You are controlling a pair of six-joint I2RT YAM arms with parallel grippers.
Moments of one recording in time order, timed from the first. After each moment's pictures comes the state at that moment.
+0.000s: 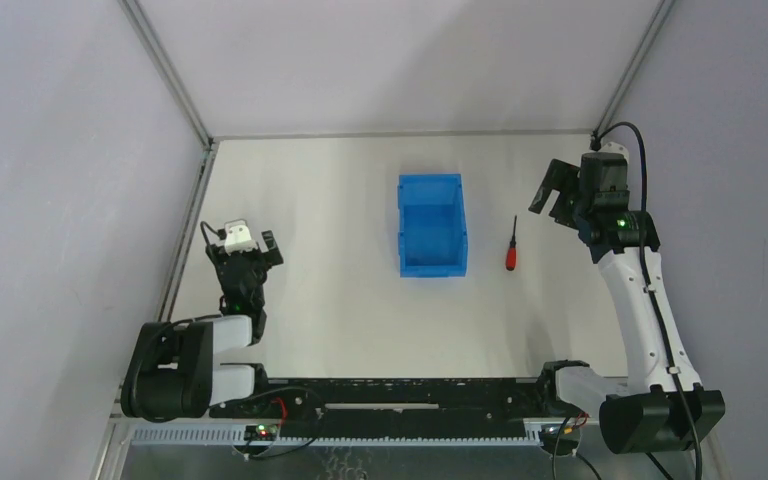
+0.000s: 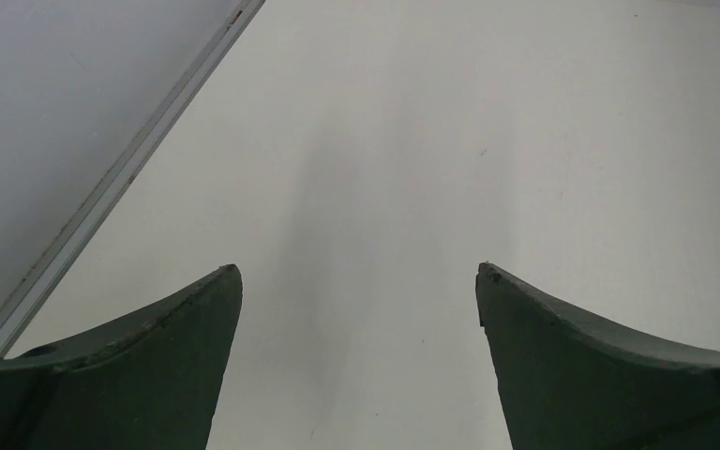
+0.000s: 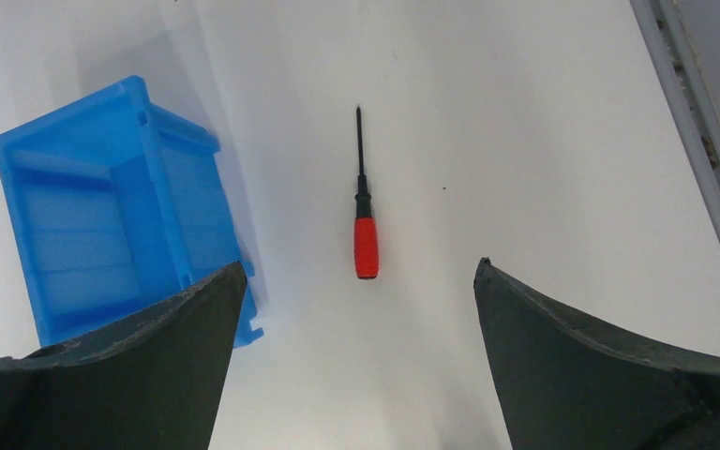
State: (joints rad) left arm -0.01 1.27 0.16 0.99 -0.28 -0.03; right arm 0.03 1.11 1.23 -0.77 0.14 0.36
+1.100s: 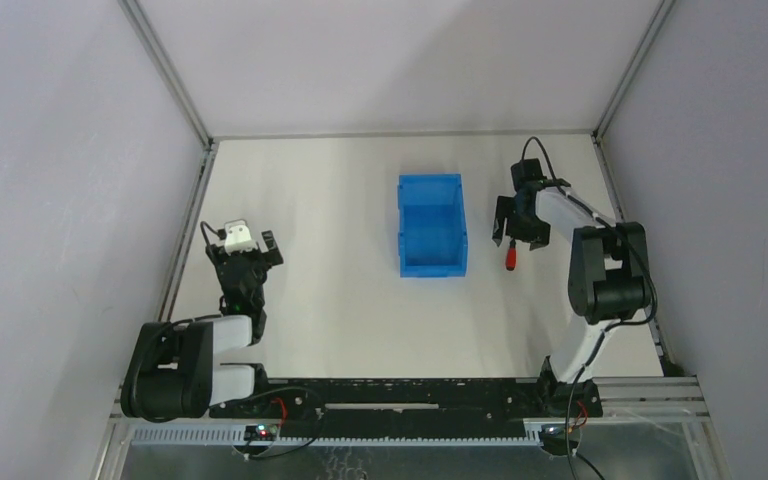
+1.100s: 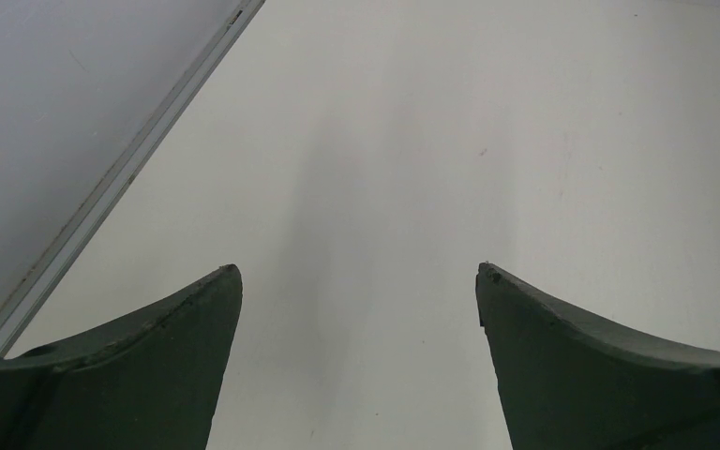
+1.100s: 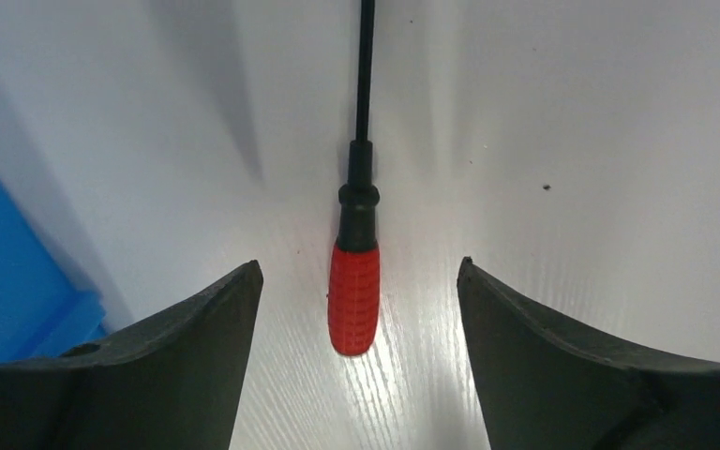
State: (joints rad) left arm -0.01 1.27 0.16 0.99 -0.28 -0.03; right arm 0.10 1.77 1.24 -0.68 0.11 0.27
